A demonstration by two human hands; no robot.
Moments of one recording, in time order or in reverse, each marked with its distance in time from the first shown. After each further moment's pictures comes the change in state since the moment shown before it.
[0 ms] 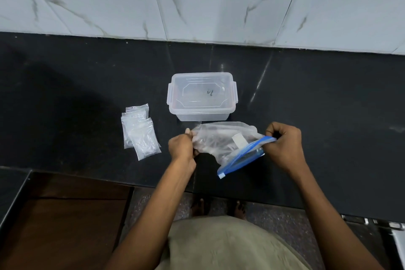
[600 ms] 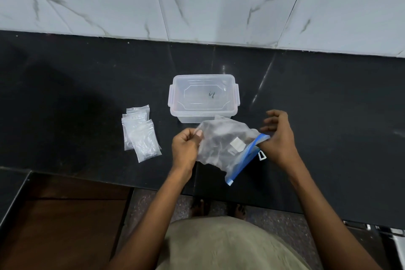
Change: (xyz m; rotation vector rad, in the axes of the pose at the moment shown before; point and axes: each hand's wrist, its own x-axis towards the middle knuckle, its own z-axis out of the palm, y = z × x) left_hand 0.020 -0.017 -0.011 0.254 -0.244 0.373; right_hand 0.020 0.007 0.016 0.096 -0.010 0.206
